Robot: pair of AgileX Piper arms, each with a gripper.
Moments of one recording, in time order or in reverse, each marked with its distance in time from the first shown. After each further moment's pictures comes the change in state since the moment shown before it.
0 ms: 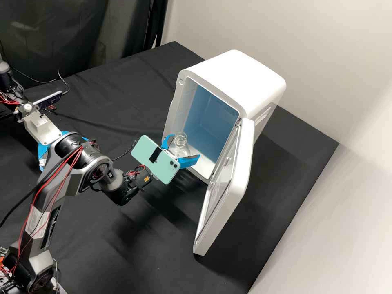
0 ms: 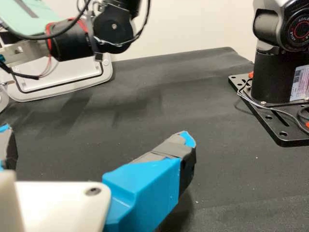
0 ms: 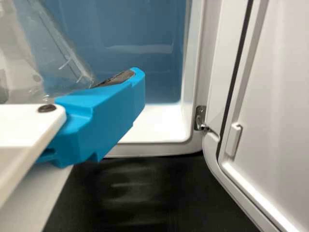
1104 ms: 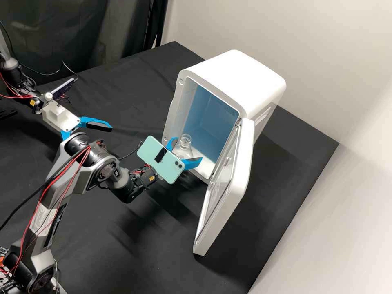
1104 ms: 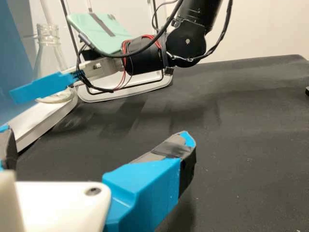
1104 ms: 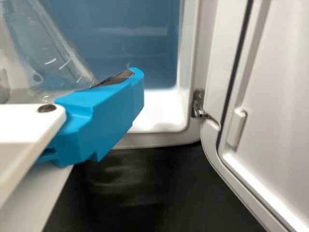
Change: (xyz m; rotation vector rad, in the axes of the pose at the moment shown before) left arm -0.004 0.013 -0.049 -0.014 0.169 0.073; right arm 0.015 -0.008 0.011 0.001 -0.045 -0.029
